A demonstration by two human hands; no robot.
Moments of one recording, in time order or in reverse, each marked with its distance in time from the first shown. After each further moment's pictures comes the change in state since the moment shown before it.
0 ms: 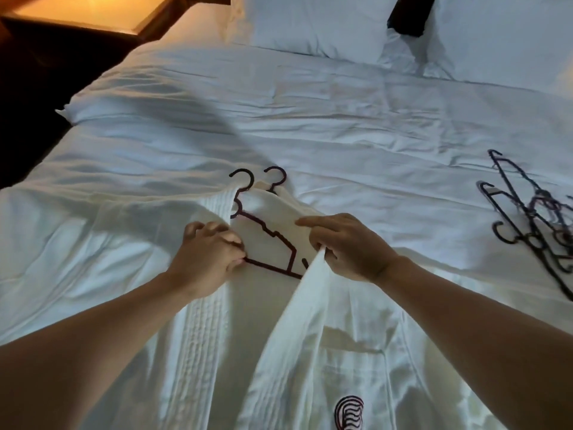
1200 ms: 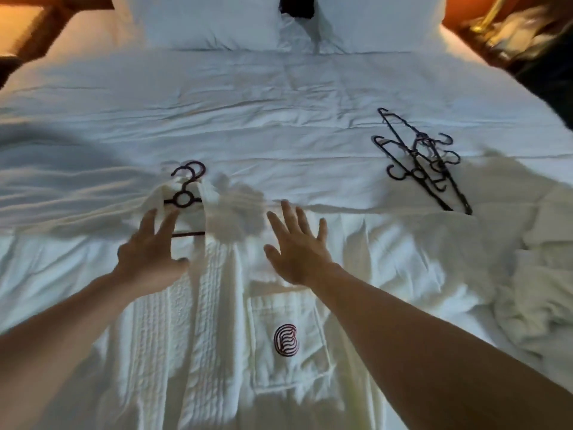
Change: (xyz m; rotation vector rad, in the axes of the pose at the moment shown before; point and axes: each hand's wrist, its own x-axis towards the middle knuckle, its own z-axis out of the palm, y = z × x) left_hand -0.005 0.053 -0.031 -0.154 -0.242 -0.344; right_hand -0.087 -0.073 -0.005 0.066 -0.278 0.940
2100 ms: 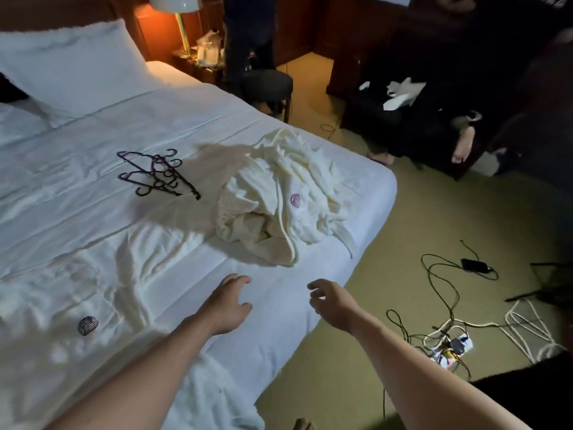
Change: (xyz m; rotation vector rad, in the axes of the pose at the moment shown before) left_hand -0.472 0.403 0.042 -0.027 -0.577 0.843; right_hand -0.686 0.200 -0.073 0.911 0.238 0.880
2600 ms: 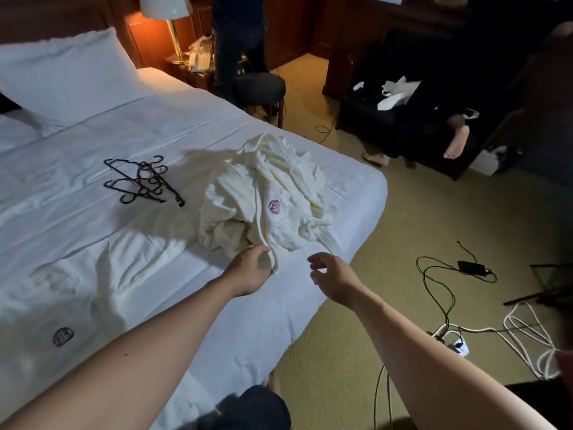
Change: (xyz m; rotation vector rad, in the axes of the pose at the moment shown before) left_hand 0.078 0.123 0.000 -0.082 0.099 0.027; right_hand 0.036 0.016 -0.092 0.030 0.140 -0.138
